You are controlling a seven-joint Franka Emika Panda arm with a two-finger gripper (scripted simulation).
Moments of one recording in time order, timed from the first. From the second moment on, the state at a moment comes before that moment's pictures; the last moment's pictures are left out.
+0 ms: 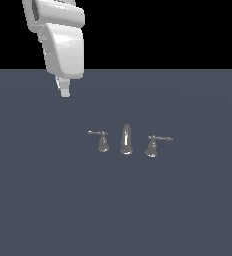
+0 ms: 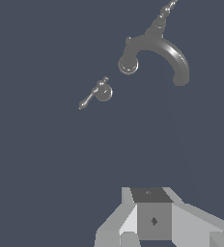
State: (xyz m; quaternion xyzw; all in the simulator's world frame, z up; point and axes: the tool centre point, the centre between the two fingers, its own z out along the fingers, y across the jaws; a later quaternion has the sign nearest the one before) arm -0.095 0.122 0.241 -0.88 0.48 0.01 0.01
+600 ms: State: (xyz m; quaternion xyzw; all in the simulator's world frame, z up) arm -0.047 0.121 0.189 -0.82 0.58 0.01 0.01
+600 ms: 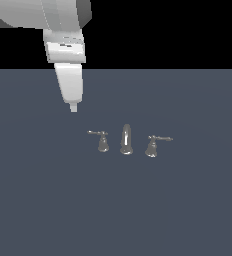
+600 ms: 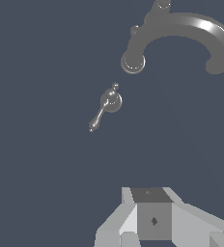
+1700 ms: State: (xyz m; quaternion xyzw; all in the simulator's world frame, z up) arm 0.040 0.083 0.088 -0.67 0.75 0.00 0.00
